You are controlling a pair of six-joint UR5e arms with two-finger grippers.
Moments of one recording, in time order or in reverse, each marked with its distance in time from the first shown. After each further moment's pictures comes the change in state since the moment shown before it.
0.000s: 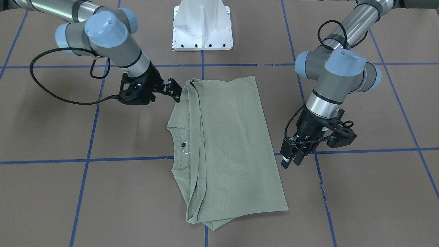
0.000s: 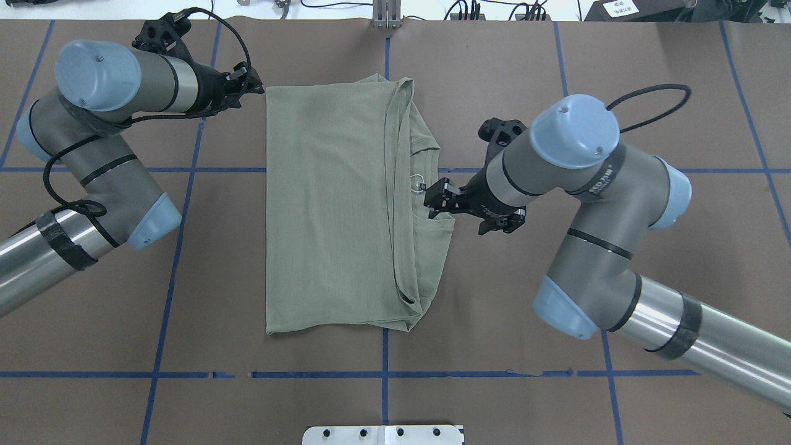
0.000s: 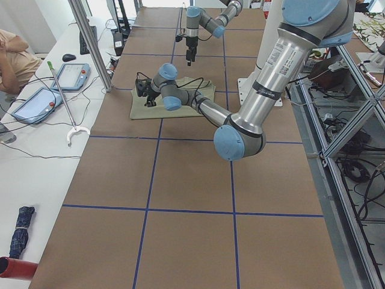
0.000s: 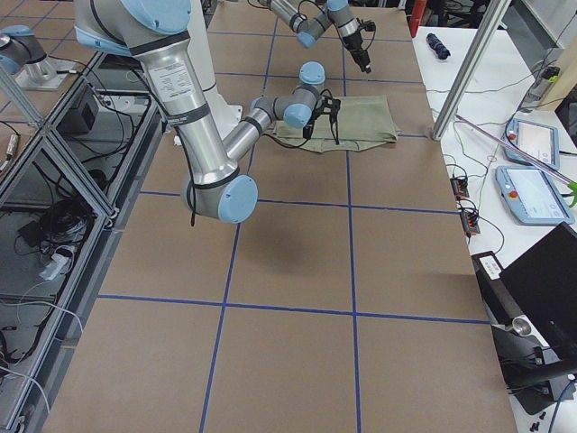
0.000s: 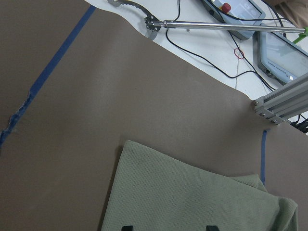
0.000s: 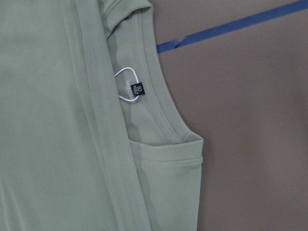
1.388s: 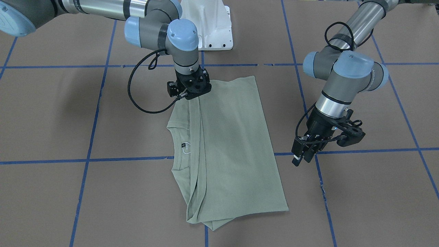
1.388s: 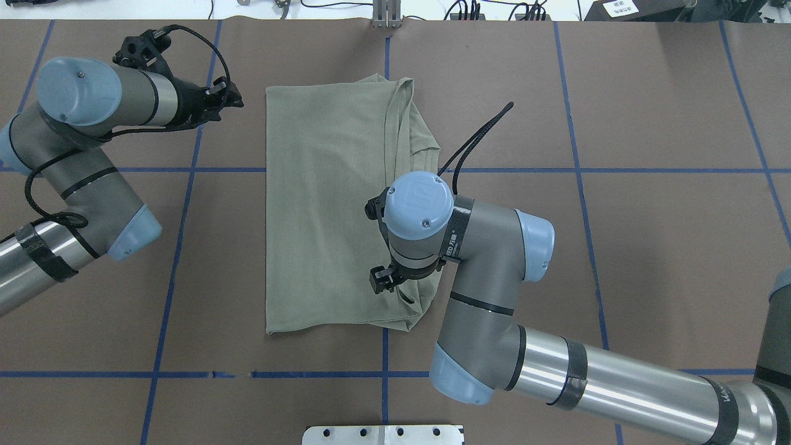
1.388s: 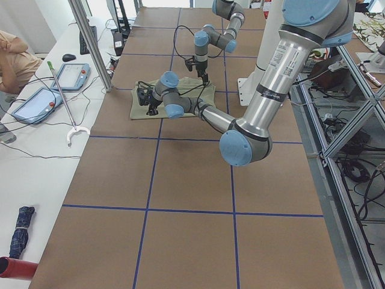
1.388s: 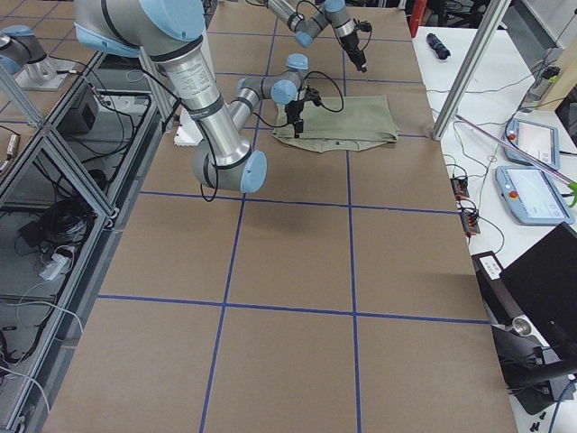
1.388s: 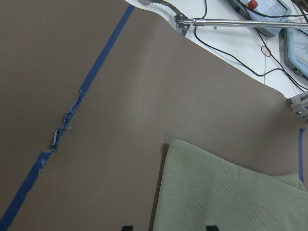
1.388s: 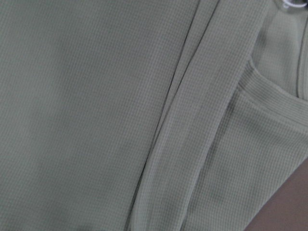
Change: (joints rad) left arm -0.002 0.060 -0.007 -0.012 -0.001 0.002; right arm -0.195 0.181 -0.146 -0.285 -0.173 -0.532
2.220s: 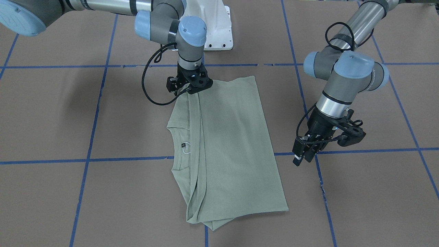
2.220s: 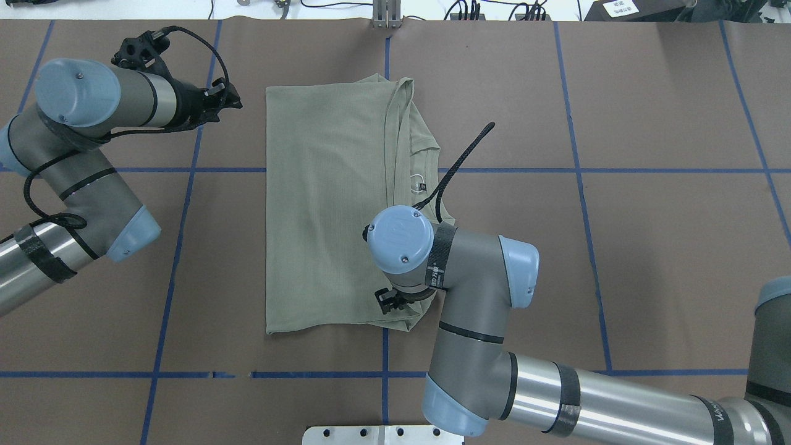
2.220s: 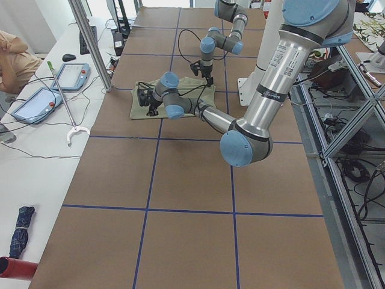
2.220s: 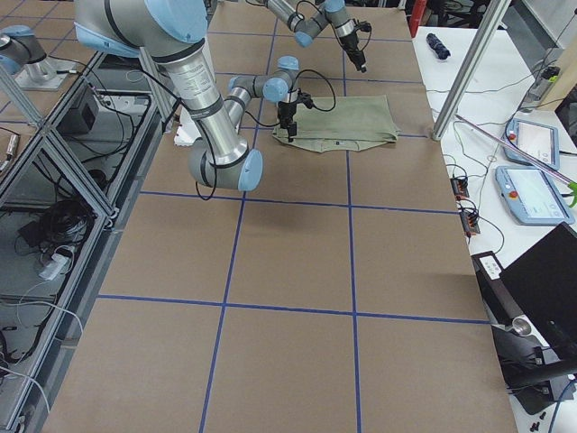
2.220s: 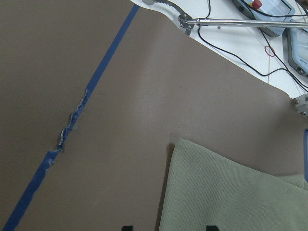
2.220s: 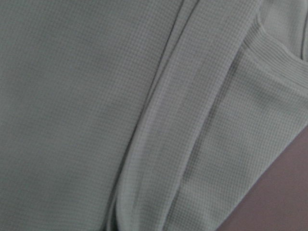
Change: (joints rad) left arm 0.000 0.003 -0.001 0.000 0.000 0.000; right arm -0.051 -0.011 0.016 -0.108 -0.089 -0.012
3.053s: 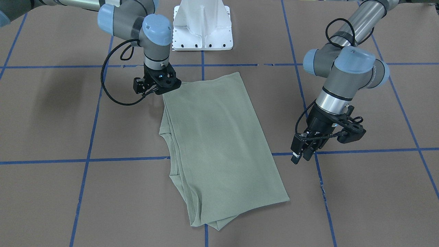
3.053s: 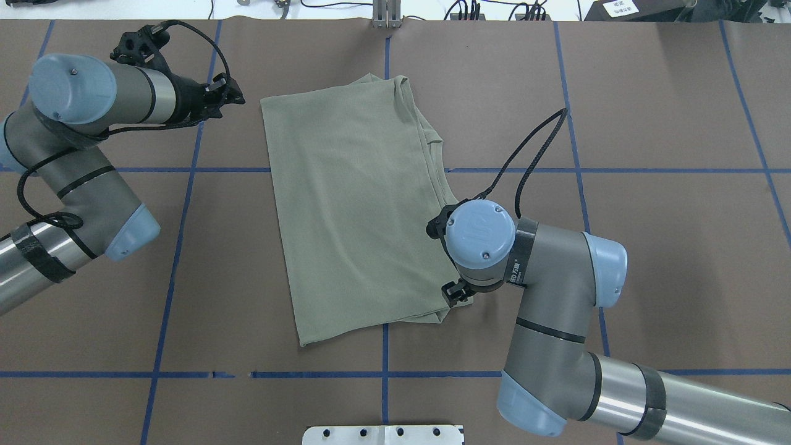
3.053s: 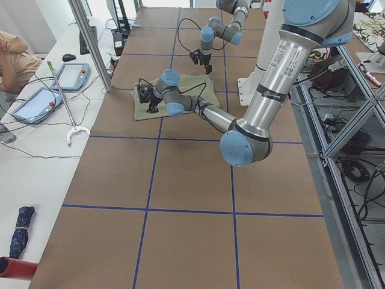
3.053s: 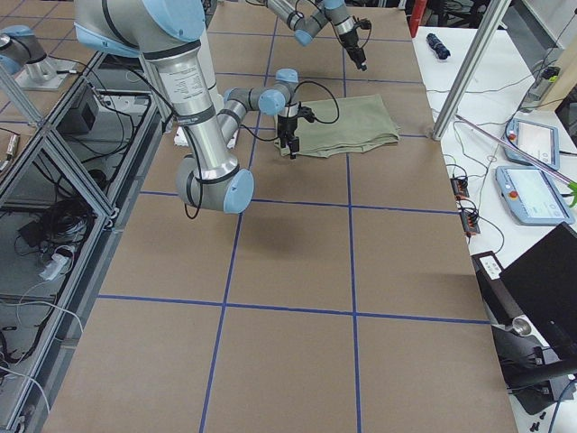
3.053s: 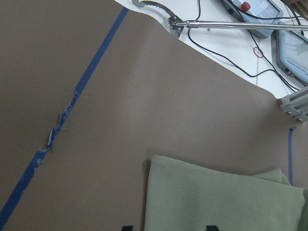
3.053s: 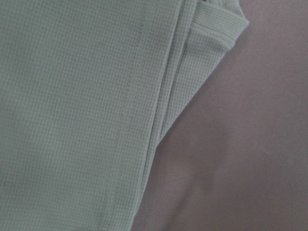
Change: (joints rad) left arm -0.004 0.002 -0.029 0.002 -0.009 0.000; right arm 0.048 -0.167 0.187 -0.070 -0.033 -0.108
